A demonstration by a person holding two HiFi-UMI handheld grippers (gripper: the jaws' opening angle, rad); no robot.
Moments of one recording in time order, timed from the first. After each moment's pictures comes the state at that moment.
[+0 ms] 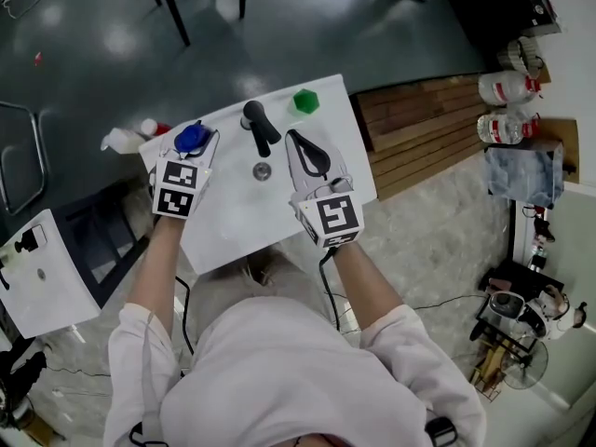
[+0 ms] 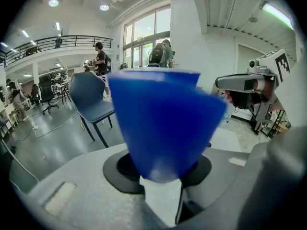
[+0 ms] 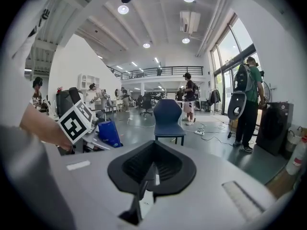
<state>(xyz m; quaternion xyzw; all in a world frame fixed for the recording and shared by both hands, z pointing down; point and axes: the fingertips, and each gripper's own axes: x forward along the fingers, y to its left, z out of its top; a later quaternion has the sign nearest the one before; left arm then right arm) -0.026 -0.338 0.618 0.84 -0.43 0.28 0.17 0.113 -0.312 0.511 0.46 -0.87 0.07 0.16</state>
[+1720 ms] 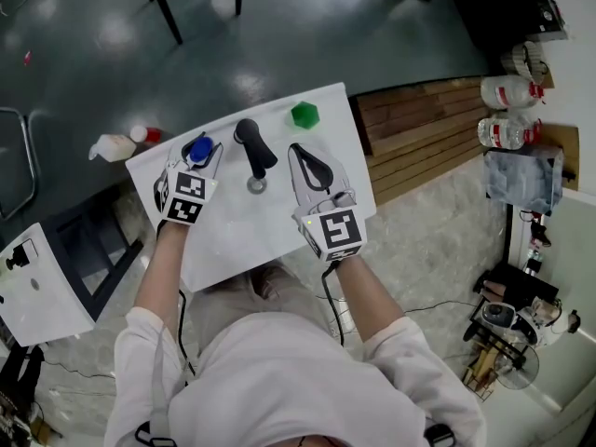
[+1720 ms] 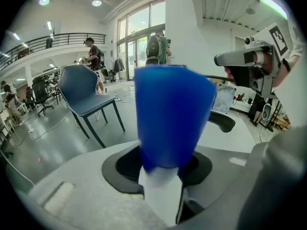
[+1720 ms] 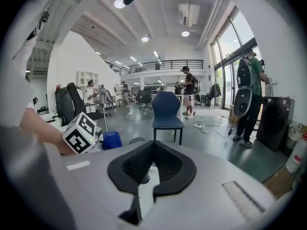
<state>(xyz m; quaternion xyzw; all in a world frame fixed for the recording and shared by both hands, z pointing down) 0.000 -0.355 0.710 0.84 -0.40 0.31 0.17 0.134 -0.337 0.558 0.45 -0.87 0.09 0.18</state>
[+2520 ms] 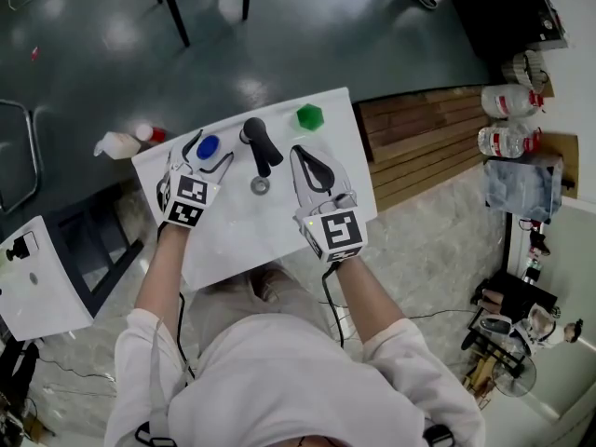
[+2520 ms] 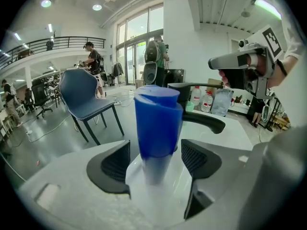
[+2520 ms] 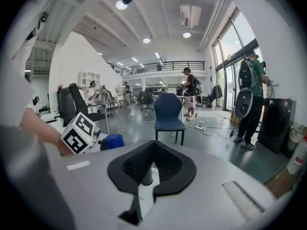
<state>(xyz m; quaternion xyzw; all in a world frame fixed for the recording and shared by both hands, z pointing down) -0.003 -0.346 0.696 0.85 -0.40 0.29 0.15 0.125 -0.331 0.550 0.44 -0.87 0.08 0.18</state>
